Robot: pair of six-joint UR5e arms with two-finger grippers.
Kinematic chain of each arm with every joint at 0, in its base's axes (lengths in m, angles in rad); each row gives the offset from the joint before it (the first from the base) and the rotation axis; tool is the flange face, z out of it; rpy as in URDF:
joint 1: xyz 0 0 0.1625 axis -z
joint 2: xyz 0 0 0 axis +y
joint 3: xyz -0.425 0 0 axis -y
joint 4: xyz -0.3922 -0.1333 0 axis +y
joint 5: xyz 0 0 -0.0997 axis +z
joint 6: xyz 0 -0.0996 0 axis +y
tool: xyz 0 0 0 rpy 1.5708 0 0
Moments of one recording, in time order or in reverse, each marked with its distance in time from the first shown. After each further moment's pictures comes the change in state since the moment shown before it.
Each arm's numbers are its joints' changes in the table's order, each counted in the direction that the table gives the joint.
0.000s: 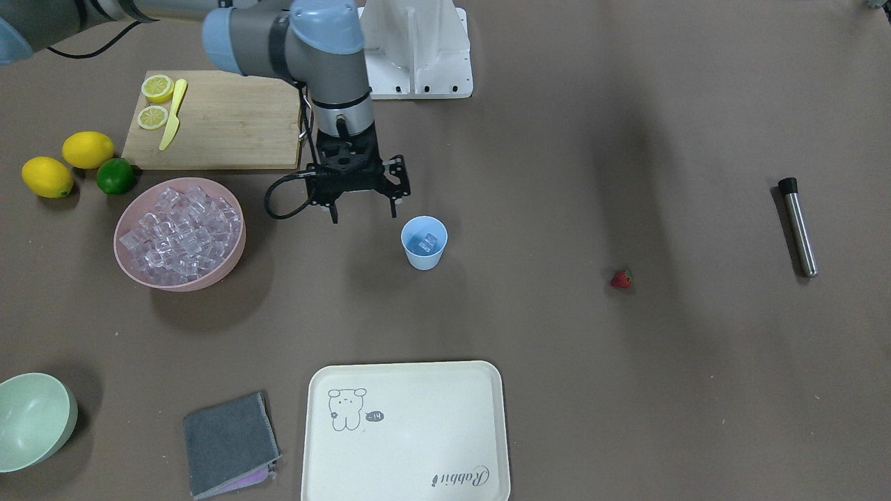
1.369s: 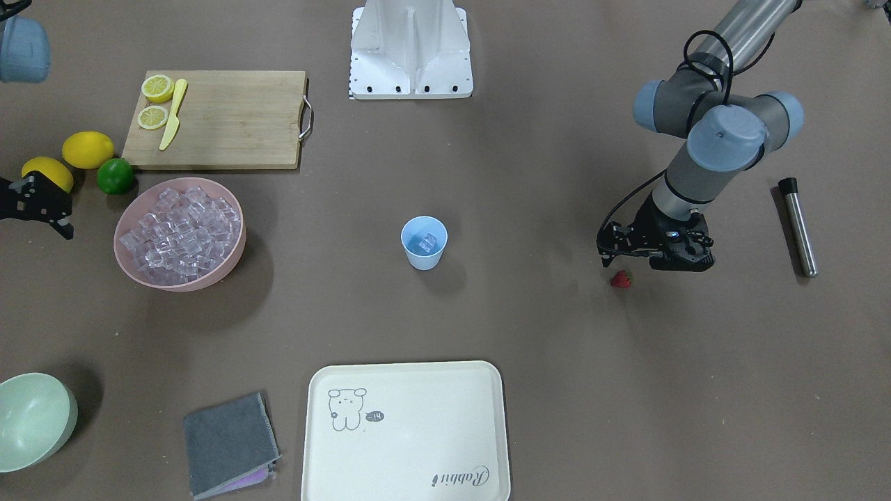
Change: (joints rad) left arm -0.683 0.428 0.161 -0.003 -0.326 0.681; right arm -0.621 0.427 0.094 -0.008 -0.528 0.759
